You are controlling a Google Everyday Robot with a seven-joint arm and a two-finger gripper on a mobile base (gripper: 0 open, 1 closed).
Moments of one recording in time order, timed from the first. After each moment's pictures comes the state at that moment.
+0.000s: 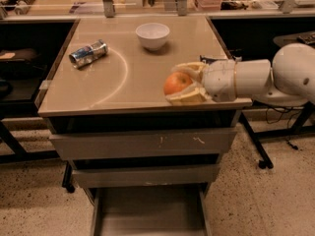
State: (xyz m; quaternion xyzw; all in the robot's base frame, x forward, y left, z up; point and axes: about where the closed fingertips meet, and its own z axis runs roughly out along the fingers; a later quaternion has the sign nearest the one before) arm 0.570 -0.062 0.882 -0.56 0.58 0.24 0.53
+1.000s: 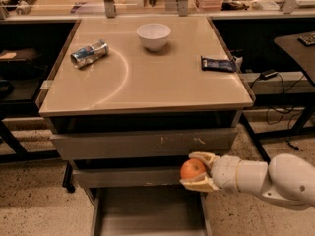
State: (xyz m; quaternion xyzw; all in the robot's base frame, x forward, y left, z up) arm 0.457 -0.110 0.652 -0.49 0.71 0.23 0.46
